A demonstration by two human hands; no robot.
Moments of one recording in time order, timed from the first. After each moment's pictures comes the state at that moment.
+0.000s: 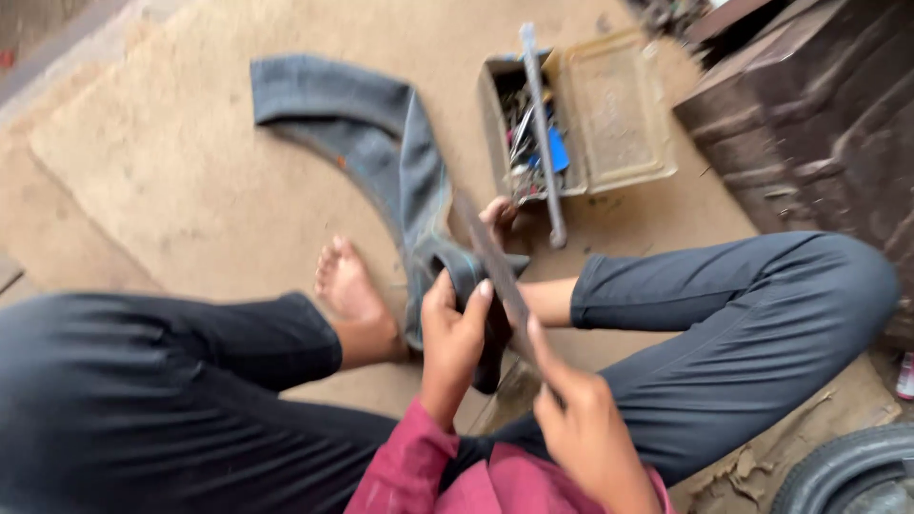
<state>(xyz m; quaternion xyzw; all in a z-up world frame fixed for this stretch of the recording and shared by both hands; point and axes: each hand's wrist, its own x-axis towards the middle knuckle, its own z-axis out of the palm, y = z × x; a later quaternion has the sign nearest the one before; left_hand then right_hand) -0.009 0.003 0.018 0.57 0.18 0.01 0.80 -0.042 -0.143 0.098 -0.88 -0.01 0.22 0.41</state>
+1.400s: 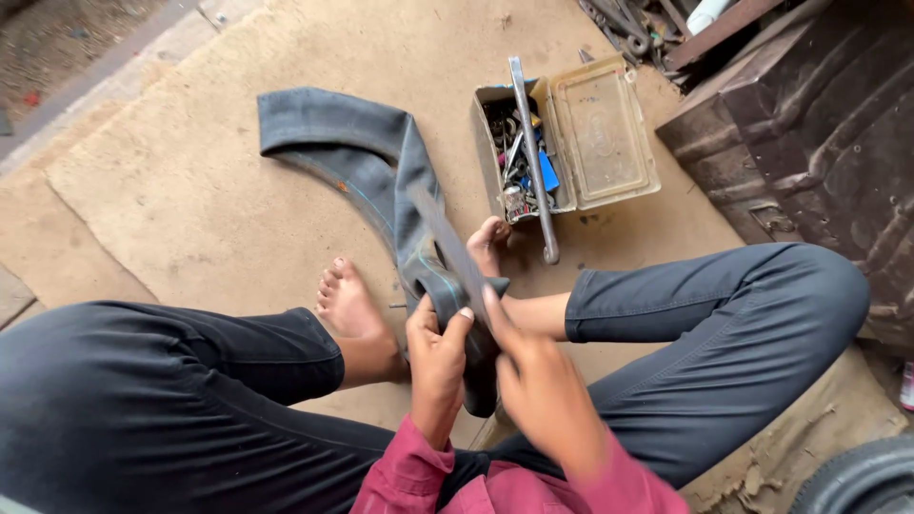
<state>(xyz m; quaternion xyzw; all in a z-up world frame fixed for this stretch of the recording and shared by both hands) -0.020 0.011 0.002 0.41 0.28 0.01 0.87 -0.009 -0.112 0.098 -0.92 -0.09 0.21 0.32</state>
